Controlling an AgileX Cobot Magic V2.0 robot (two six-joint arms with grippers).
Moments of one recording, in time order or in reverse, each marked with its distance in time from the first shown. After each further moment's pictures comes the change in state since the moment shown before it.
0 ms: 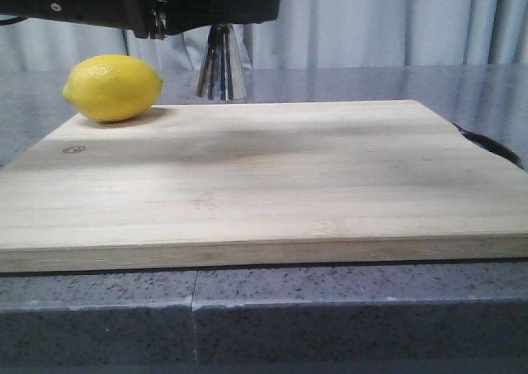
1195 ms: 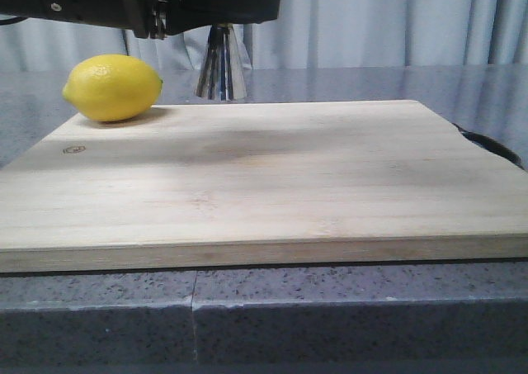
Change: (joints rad) left arm 0.000 0.000 0.000 0.000 0.000 0.000; right arm 0.007 0.007 0.000 -0.348 -0.033 -0.005
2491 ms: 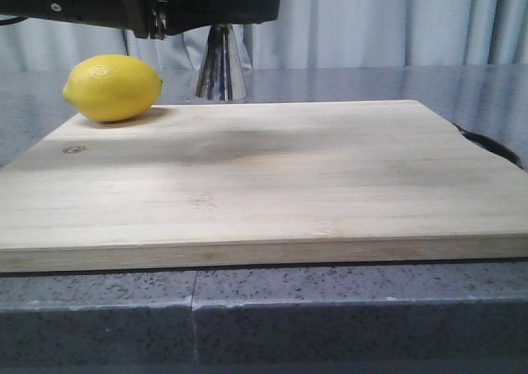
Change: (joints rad) left arm 0.000 0.000 0.000 0.000 0.000 0.000; right arm 0.000 0.002 0.000 -0.215 -0.020 0.000
